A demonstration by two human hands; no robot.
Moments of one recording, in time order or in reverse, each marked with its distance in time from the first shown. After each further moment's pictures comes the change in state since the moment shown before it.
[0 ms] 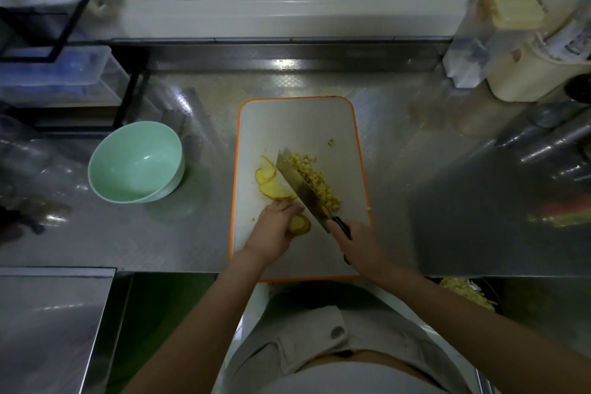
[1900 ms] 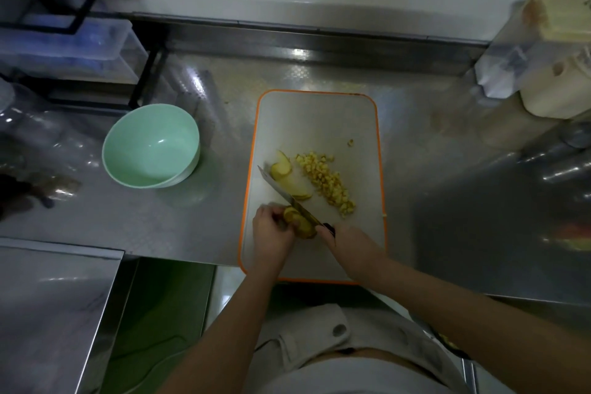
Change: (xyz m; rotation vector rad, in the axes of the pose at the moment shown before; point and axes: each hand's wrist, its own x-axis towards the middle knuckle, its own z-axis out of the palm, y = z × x) left_hand -0.012 0.002 0.015 -0.642 0.507 -0.537; right_hand 0.011 -0.049 0.008 -0.401 -0.287 0.057
